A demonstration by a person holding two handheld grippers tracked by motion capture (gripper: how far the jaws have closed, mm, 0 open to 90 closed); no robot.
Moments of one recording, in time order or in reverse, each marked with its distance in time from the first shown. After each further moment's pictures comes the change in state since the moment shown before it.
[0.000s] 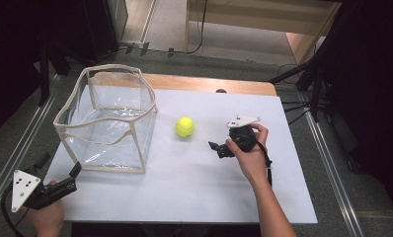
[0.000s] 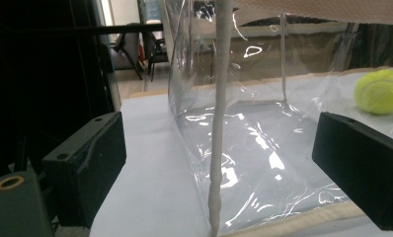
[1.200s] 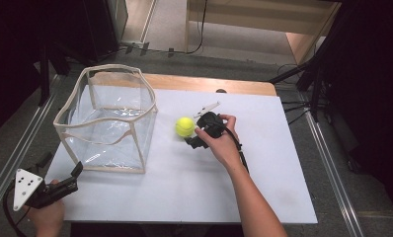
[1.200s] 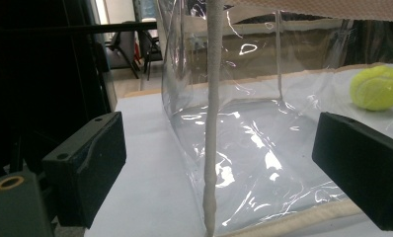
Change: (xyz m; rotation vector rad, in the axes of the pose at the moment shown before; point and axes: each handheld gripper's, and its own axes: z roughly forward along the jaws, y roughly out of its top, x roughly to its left) left arm -0.001 0.000 0.002 0.007 -0.014 0.004; right arm 0.018 0.050 0.080 0.192 0.092 -0.034
